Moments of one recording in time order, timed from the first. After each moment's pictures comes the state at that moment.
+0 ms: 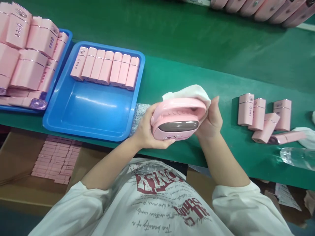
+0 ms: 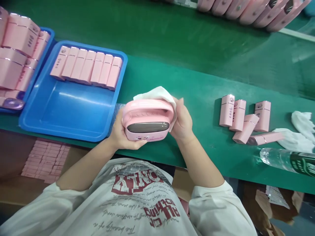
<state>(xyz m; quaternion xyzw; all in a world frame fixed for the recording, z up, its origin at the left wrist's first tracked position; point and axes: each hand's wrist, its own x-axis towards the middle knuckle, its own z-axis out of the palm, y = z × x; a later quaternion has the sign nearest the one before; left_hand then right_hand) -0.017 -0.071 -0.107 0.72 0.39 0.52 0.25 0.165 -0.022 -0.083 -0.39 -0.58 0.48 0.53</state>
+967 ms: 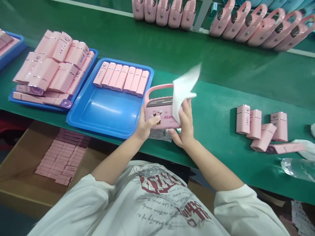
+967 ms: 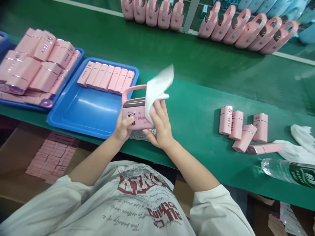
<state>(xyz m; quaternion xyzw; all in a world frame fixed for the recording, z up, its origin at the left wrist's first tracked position) -0.020 -0.059 -0.101 0.42 0.40 0.64 0.50 0.137 -0.039 -0.097 -0.24 -0.82 0.05 0.51</state>
